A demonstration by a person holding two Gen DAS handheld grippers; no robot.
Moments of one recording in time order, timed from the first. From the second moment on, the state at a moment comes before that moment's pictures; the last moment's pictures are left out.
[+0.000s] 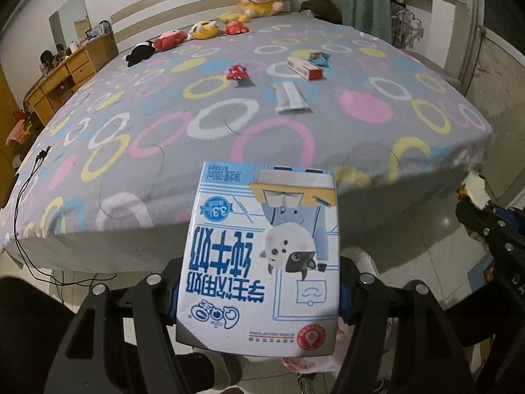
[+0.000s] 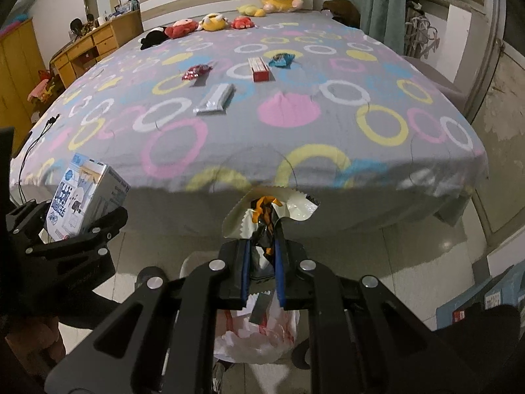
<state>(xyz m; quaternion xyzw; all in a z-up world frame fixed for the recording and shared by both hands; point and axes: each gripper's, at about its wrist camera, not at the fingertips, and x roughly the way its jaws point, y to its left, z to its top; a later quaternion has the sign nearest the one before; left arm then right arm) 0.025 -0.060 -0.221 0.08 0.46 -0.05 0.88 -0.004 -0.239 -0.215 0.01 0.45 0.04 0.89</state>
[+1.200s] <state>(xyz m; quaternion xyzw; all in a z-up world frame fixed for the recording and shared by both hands) -0.006 -0.079 -0.330 0.06 0.61 -0.11 0.78 -0.018 -0.238 -0.315 0.04 0.54 0.06 0.84</state>
